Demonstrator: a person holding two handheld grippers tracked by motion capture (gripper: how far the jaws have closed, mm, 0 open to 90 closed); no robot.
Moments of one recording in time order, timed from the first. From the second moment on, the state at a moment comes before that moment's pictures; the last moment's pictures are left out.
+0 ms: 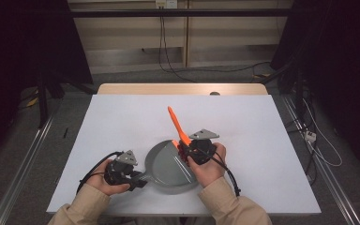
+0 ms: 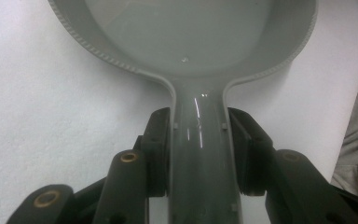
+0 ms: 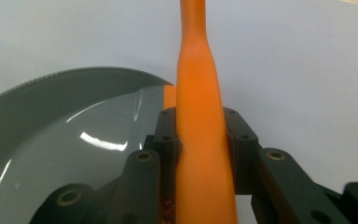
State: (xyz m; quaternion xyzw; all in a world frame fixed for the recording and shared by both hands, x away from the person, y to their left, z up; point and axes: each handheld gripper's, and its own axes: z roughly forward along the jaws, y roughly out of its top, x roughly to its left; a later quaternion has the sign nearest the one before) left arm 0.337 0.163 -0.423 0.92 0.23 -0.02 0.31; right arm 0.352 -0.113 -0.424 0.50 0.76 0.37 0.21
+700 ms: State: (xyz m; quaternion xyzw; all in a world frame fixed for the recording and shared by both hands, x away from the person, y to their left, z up) left arm 0.337 0.165 -0.424 0.92 0.24 -0.02 0.31; right arm 0.346 -0.085 -0.409 0.45 0.76 0.44 0.18
